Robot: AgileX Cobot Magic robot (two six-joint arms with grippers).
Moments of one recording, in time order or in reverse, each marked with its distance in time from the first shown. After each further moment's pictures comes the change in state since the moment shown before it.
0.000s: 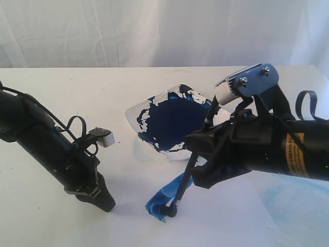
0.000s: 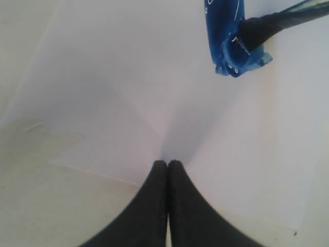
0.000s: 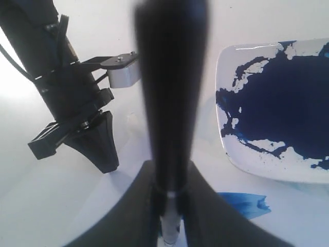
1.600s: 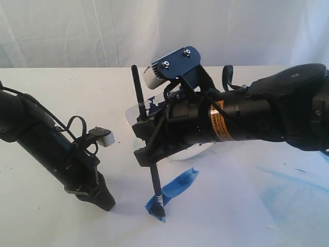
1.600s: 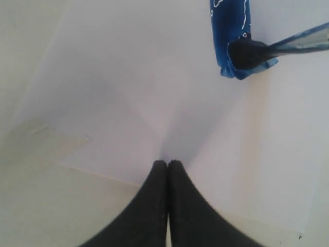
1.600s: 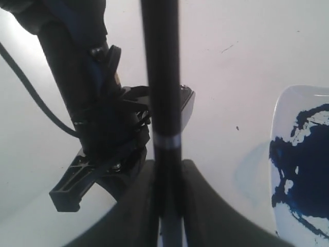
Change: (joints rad) left arm 0.000 0.000 0.000 0.000 -0.014 0.000; right arm 0.095 0.305 -0.268 0.003 -0.060 -0.099
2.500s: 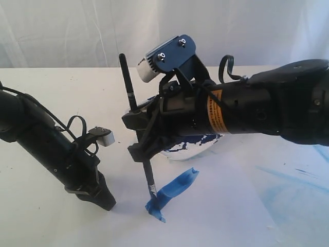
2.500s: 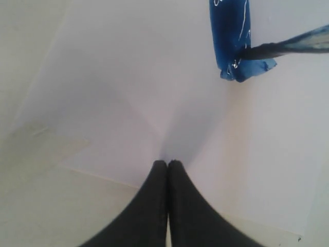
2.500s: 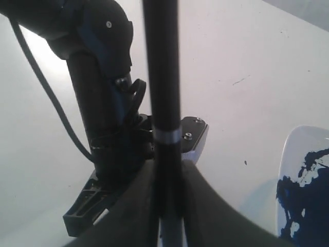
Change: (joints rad) left arm 0.000 0.000 0.000 -0.006 0.000 0.000; right arm 0.000 0.003 -0.028 0.156 -0.038 -0.224
